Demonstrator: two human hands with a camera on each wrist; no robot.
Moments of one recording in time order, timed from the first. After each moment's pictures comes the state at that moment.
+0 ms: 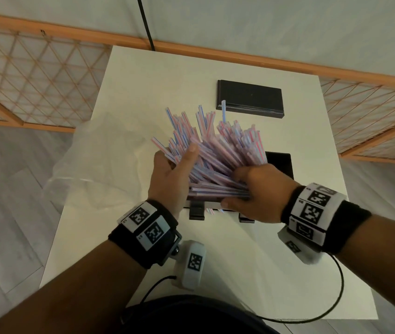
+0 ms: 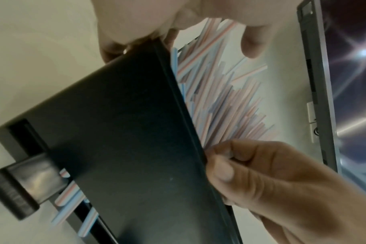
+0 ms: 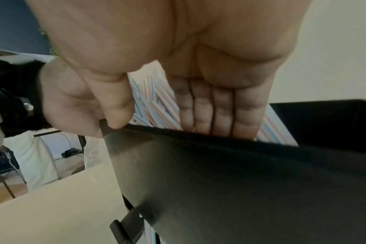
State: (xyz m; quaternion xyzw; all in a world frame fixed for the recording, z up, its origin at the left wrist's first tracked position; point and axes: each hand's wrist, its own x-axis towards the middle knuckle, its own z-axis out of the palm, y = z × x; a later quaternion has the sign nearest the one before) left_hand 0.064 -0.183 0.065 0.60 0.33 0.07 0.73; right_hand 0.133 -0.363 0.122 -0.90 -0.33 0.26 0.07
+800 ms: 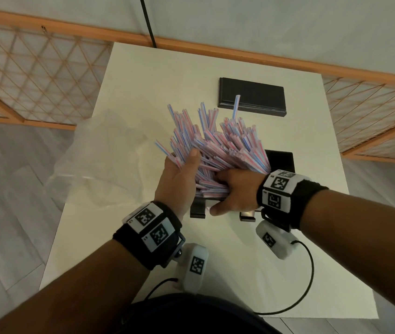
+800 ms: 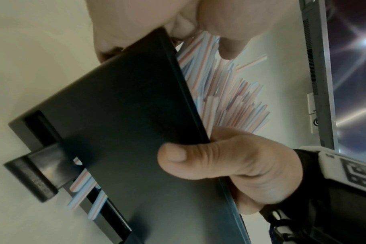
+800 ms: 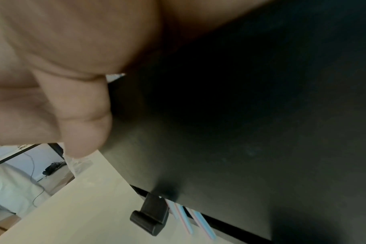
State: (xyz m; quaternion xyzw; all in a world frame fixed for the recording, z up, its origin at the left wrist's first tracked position) left_hand 0.062 -0.193 0.065 0.57 0.31 0.06 0.76; right_hand 0.143 -0.325 0.097 -0.87 -0.28 0.41 0.04
